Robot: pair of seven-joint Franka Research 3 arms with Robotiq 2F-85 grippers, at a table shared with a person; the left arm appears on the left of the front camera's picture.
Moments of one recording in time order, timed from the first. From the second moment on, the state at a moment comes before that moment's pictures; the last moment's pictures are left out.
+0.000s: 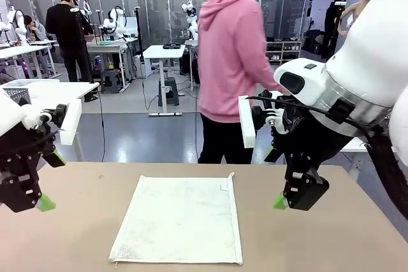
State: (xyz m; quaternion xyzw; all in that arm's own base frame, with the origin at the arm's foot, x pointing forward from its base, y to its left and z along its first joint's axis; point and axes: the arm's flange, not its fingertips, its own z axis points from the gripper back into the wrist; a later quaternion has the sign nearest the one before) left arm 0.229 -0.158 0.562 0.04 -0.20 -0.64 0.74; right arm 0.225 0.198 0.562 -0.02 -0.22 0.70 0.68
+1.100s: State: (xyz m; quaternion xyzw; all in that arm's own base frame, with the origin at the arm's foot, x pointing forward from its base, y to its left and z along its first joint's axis) left arm 0.288 -0.185 0.484 0.00 -0.12 -0.65 0.75; right arm 0.271 0.241 0.480 0.02 -0.14 0.69 0.71
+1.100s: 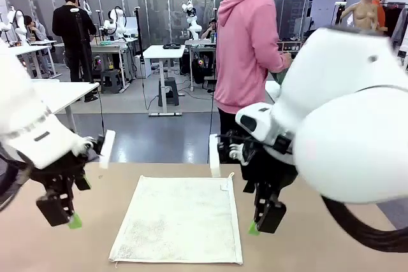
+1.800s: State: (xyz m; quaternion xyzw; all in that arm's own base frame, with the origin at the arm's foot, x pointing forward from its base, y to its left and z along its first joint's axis) left arm 0.328 -0.217 0.395 -0.02 -0.08 -0.68 0.73; right arm 0.312 0.258 0.394 0.01 -0.09 0.68 0.73
